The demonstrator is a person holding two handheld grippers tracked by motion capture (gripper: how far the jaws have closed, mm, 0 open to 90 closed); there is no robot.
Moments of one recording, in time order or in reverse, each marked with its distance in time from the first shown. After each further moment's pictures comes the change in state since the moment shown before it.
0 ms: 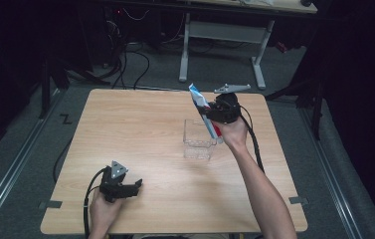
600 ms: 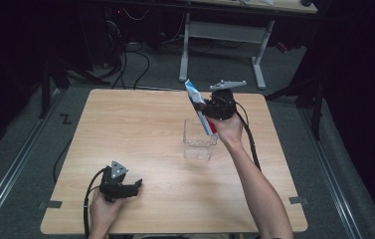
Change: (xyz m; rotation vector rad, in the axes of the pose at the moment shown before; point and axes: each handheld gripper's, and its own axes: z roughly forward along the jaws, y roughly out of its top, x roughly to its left) left arm 0.000 0.000 0.000 -0.003 0.000 -0.002; right arm 0.008 0.013 0.009 -0.017 0.010 -0.003
